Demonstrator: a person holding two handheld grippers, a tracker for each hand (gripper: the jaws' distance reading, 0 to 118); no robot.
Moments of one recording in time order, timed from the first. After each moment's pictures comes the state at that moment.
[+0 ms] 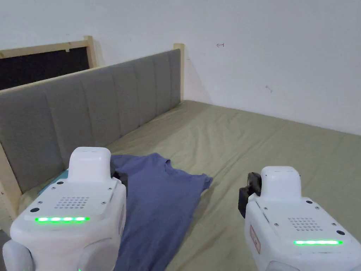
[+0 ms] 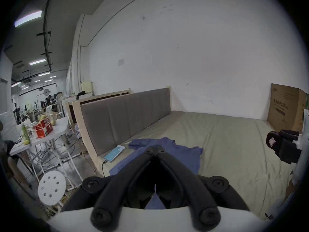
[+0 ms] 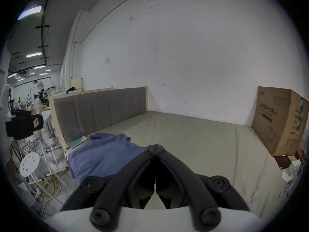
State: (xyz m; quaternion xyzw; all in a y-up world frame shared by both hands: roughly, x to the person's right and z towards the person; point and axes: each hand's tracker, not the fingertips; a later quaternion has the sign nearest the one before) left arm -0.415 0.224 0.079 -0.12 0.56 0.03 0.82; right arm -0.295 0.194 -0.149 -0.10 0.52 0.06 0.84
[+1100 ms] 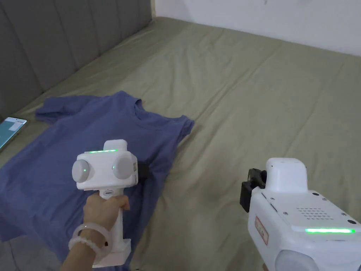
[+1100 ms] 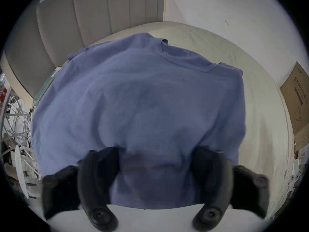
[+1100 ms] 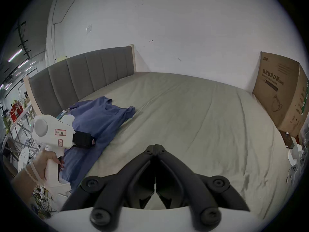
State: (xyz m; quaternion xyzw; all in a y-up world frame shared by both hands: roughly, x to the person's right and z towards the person) left arm -0.634 -0.003 -0.078 -0.40 0.46 0.26 0.75; right arm -0.351 0.095 -0.227 -0.26 0.47 0.12 0.84
